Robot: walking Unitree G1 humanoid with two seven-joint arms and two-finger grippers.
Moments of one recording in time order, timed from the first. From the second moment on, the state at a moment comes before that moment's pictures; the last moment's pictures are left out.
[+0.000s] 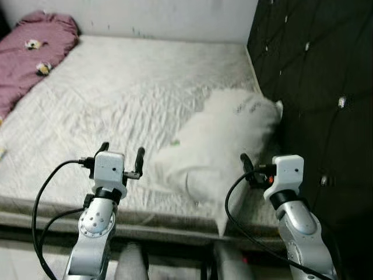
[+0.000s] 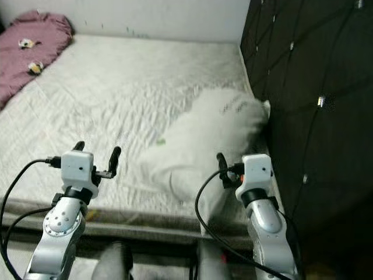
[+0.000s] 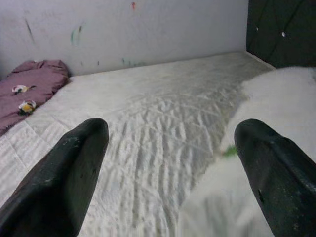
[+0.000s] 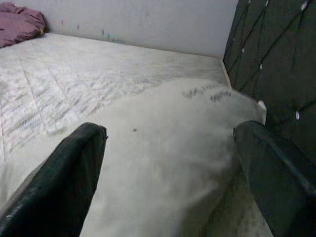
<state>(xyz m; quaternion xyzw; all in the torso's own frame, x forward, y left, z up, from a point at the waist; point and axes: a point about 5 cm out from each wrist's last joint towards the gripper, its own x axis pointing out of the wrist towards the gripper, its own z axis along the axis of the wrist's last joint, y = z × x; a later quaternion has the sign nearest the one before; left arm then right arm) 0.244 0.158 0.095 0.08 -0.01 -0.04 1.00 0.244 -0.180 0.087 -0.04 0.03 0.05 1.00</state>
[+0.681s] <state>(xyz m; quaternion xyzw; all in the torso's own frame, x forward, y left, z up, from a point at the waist) 0.240 0.158 0.090 0.07 0.00 -0.05 1.00 0.244 -0.177 0.085 -0.04 0.03 0.07 1.00</state>
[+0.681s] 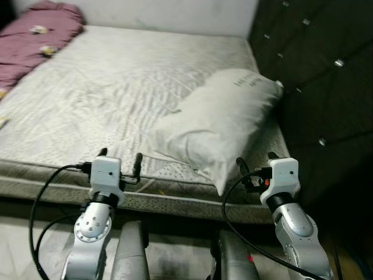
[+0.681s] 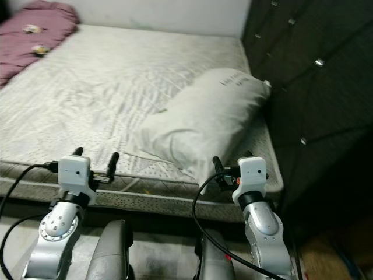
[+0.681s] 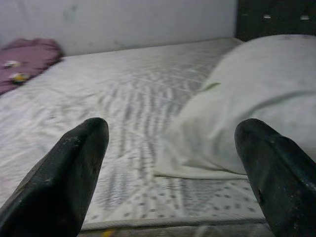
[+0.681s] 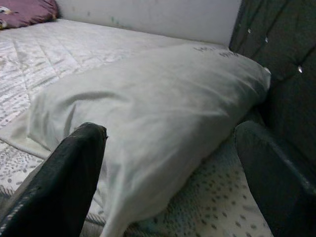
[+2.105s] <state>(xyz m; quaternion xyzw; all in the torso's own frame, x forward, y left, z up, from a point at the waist) 0.235 0.174 0.089 0.09 0.01 -0.01 1.00 0.244 -0.171 0.085 -0.04 0.03 0.08 1.00</state>
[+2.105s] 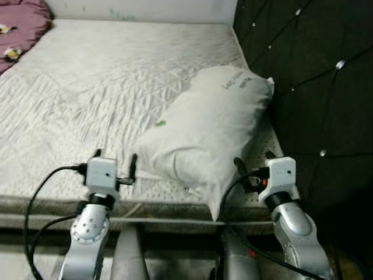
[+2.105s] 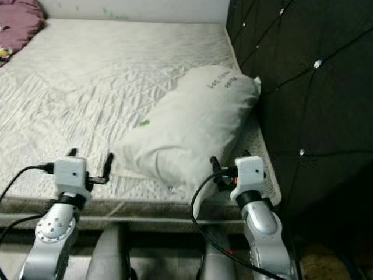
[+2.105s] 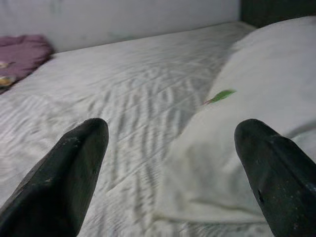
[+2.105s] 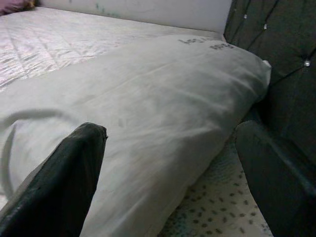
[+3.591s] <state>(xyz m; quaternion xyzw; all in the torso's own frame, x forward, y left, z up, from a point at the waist) 0.192 0.201 0.086 0.13 0.07 0.06 0.99 0.315 -0.118 0.075 -0.11 0.12 0.30 0.94</state>
